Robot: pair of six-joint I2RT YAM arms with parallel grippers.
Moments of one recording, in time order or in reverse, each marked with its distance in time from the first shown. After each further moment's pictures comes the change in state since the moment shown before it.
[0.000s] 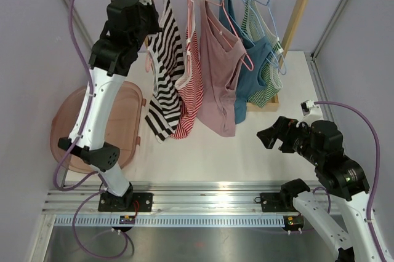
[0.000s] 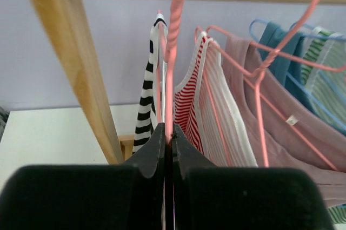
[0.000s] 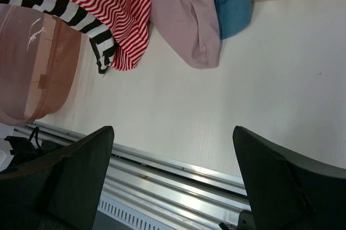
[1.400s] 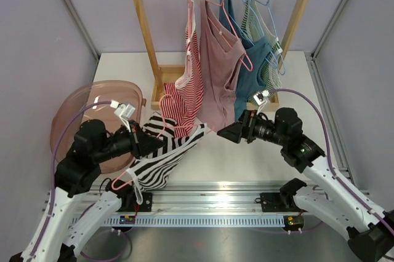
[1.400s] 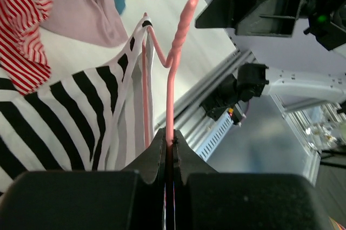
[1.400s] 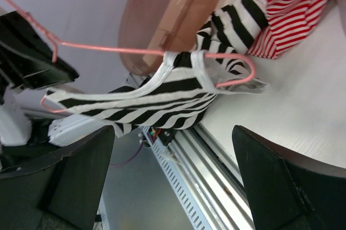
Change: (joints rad) left arm 0.000 -1.209 -1.362 -0.066 0.808 -0.317; right arm 0.184 0.226 -0.289 0.780 -0.436 0.253
